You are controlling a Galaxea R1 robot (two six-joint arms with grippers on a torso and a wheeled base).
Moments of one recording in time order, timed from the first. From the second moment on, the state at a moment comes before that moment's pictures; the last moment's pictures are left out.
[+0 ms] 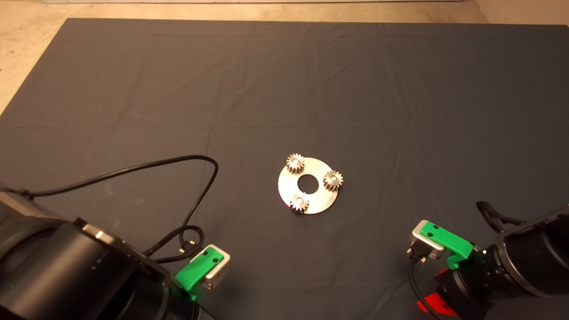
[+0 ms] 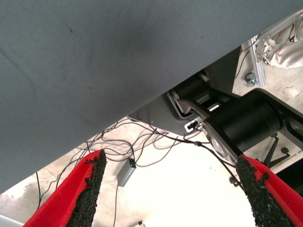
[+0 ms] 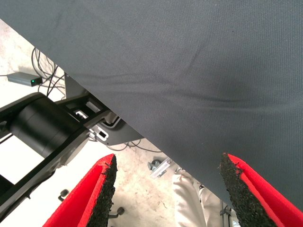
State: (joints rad) left arm -0.17 2.35 -0.31 0.36 1.53 -1.49; right arm 0.17 2.17 -0.36 -0.35 -1.45 1.19
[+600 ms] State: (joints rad) left arm -0.16 2.36 -0.31 0.36 1.53 -1.49; right arm 0.17 2.17 -0.36 -0.35 -1.45 1.19
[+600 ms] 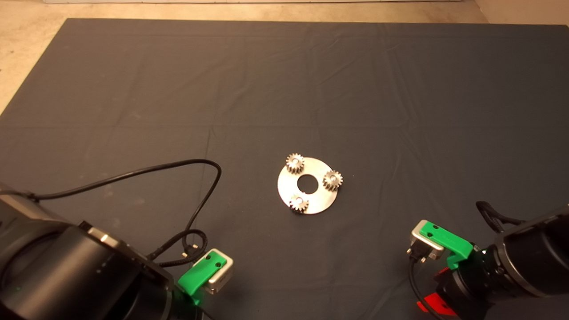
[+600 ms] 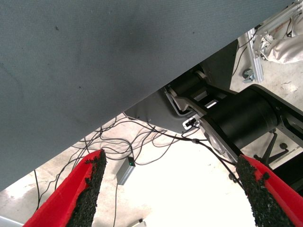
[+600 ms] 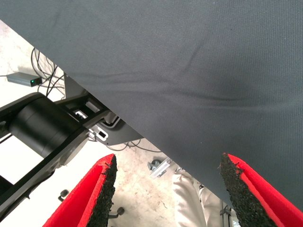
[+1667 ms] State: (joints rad) left arm -0.13 2.35 -0.31 0.36 1.53 -1.49; right arm 0.17 2.17 -0.36 -0.35 -1.45 1.19
